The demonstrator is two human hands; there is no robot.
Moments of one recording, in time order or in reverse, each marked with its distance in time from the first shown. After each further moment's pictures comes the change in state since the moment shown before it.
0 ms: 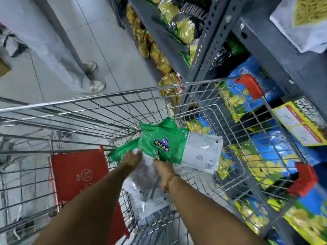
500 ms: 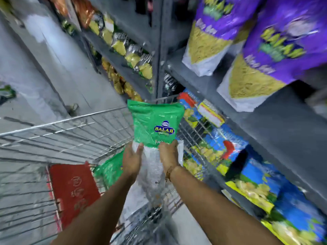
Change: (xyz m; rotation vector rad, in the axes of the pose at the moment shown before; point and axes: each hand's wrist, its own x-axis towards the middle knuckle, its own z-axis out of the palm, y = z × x) left_hand -0.162 0.076 0.019 -0.458 0.137 0.426; right_hand -0.150 -0.043 -0.100 0.289 0.317 -0.447
